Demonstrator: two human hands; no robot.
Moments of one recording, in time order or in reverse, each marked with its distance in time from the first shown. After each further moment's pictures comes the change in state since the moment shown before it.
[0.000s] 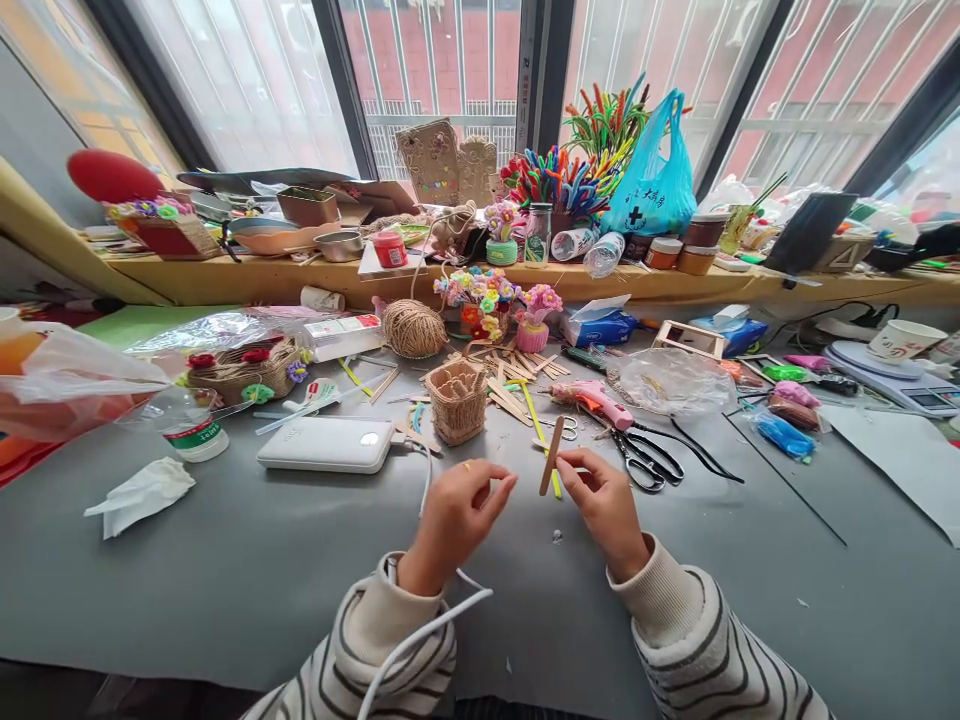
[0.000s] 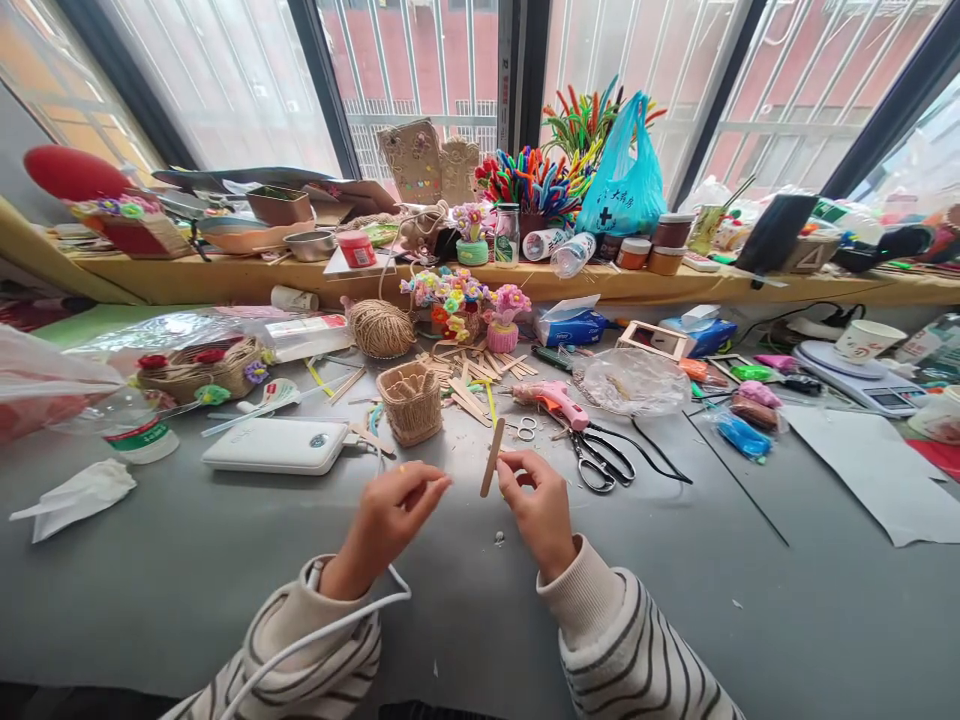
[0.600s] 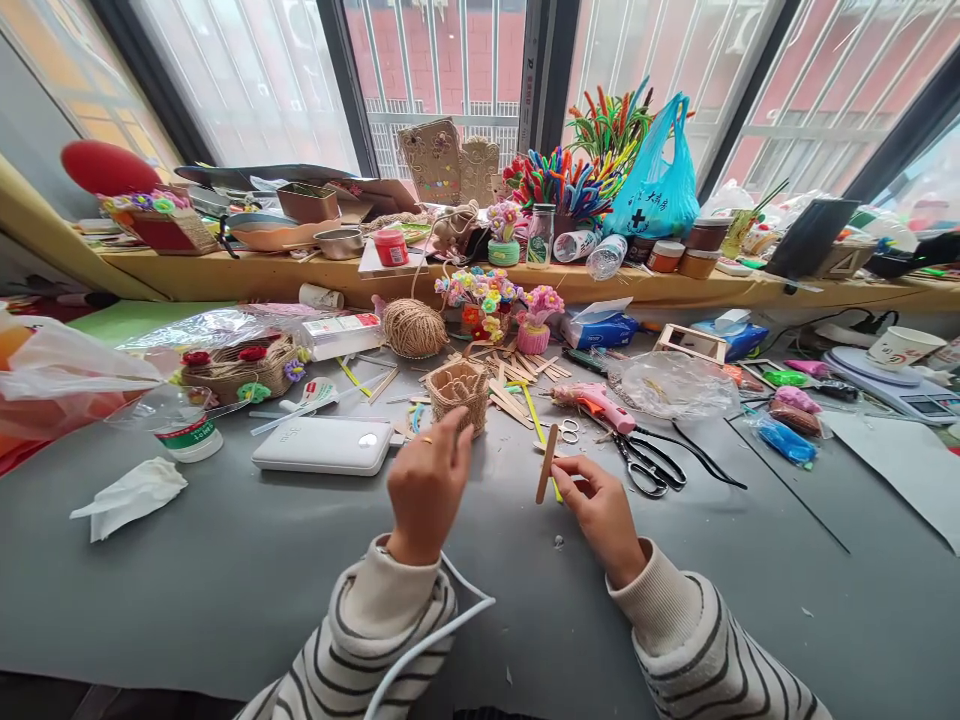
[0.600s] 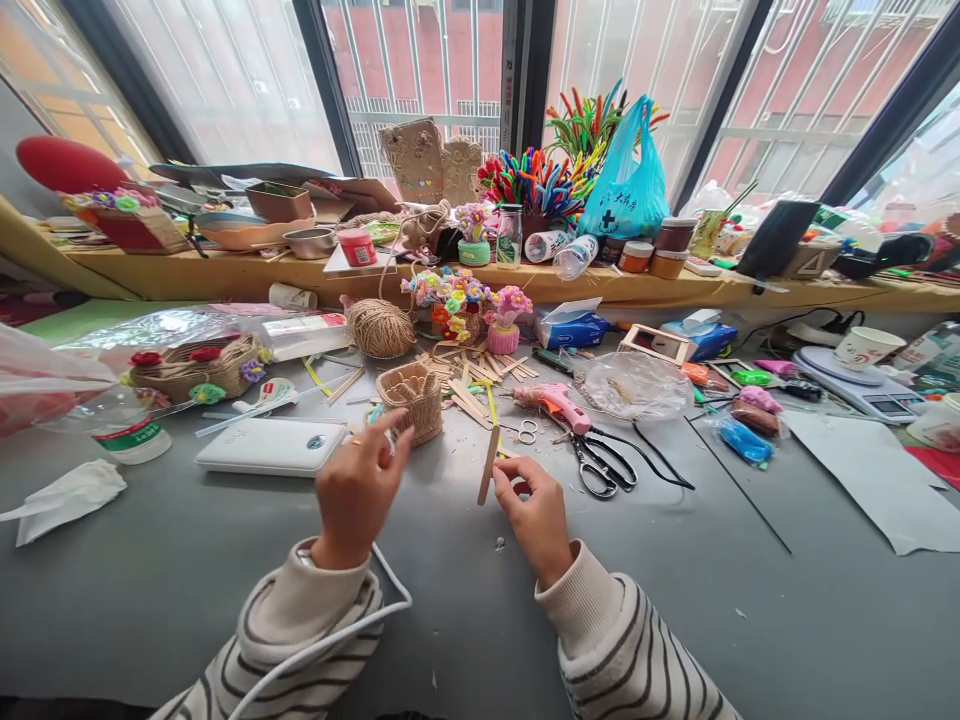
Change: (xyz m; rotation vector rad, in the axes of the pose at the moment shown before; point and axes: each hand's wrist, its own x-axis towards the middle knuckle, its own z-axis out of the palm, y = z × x) left_hand 0.019 -0.016 -0.004 0.549 0.370 -0.097; right_hand -0.001 0.006 0.004 -0.060 -0.038 0.017
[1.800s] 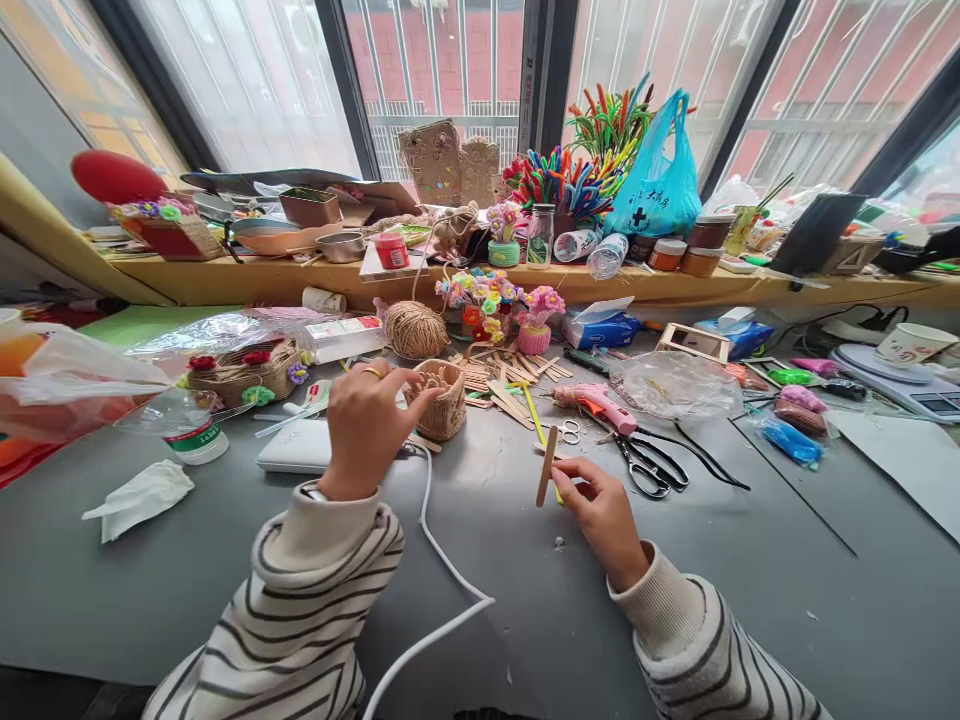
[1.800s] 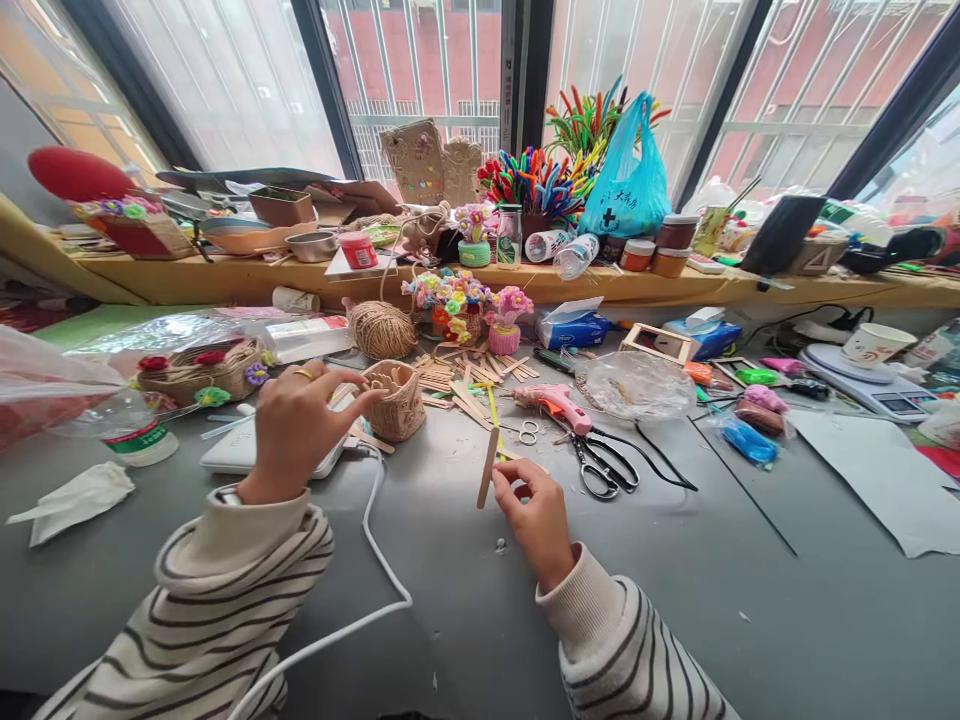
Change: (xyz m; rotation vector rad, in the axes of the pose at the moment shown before) left_hand 0.068 -0.050 -0.022 0.161 -0.072 0.078; right_hand 0.000 -0.001 -0.001 0.017 -0.024 0.013
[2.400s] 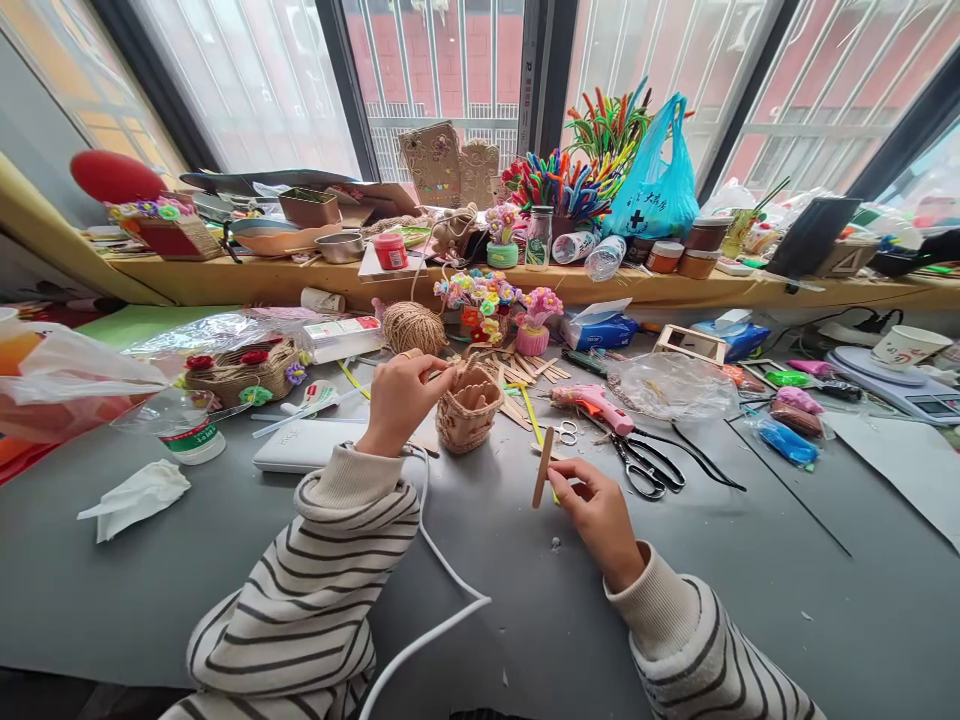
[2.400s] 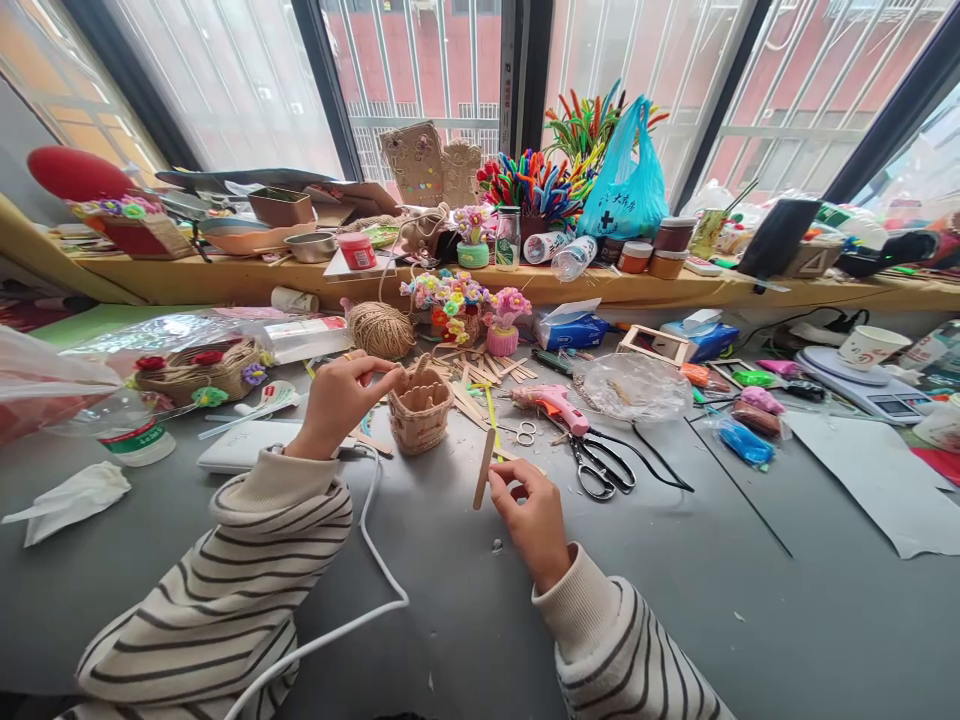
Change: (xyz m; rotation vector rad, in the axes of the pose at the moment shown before) left_hand 0.027 0.019 0.023 -0.482 -0.112 -0.136; right_hand 0.001 0.000 0.000 -0.005 -0.009 -0.022
